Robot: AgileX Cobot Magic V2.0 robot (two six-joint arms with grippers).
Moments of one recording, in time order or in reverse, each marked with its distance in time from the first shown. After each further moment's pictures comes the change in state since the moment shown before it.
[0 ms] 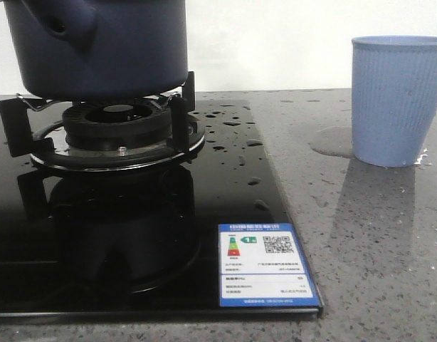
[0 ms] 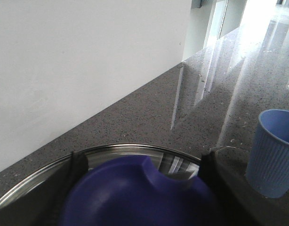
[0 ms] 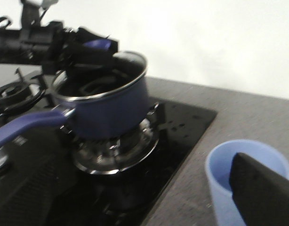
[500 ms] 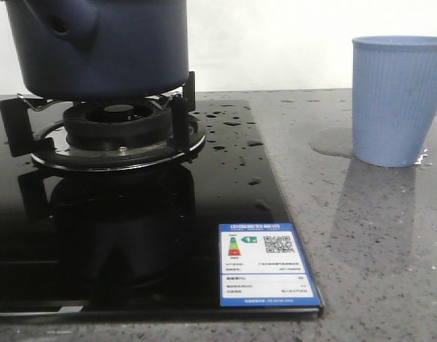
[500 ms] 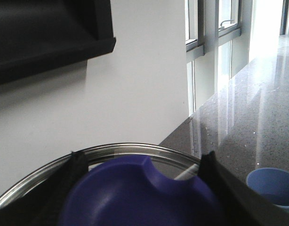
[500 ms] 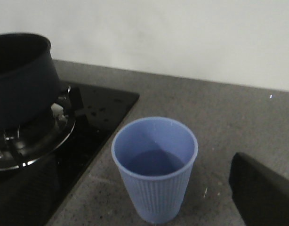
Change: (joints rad) left arm 0.002 -0.210 -0.063 -0.006 -0.021 0.000; right arm 0.000 0.094 0.109 -0.144 -0.253 0.000
